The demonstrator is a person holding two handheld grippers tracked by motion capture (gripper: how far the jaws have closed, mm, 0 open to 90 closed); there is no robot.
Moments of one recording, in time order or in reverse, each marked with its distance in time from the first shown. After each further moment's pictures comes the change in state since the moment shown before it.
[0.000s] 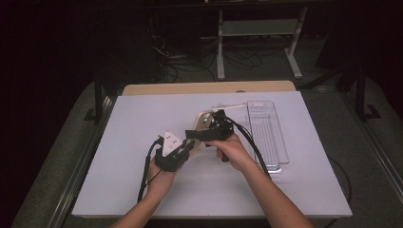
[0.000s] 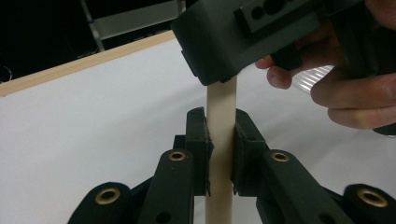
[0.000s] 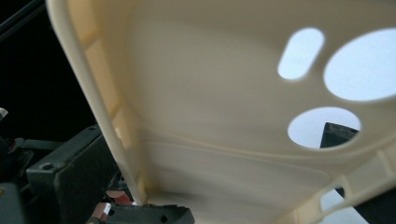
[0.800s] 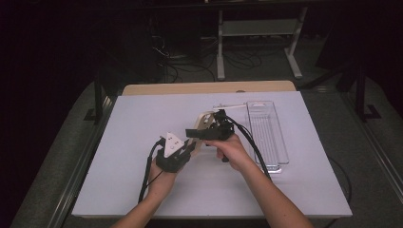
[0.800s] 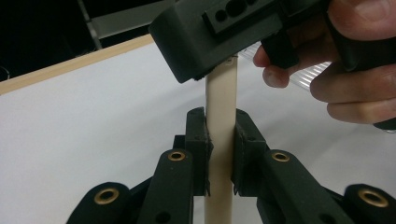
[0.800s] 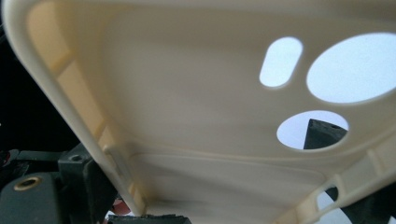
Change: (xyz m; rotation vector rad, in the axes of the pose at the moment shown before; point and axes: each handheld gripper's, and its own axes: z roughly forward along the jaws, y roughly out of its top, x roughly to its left) left arm -0.002 -0.002 0.002 0.007 -0.007 0.002; right arm -0.003 0.000 -0.001 0.003 -0.019 0.023
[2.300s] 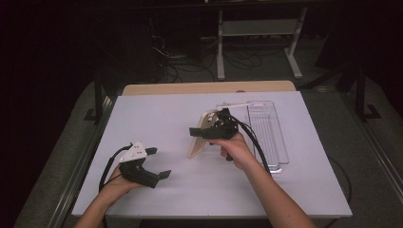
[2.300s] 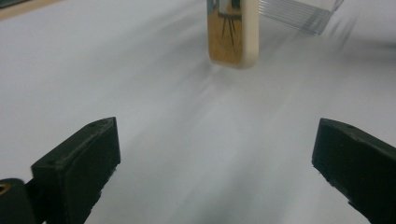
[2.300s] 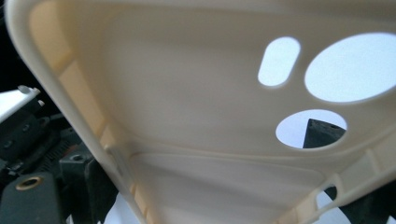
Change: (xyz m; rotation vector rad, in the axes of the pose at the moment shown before) left arm 0.080 -0.052 -0.056 0.127 -0.335 0.060; right arm 0.000 0.004 -0.012 -0.002 -0.042 -0.036
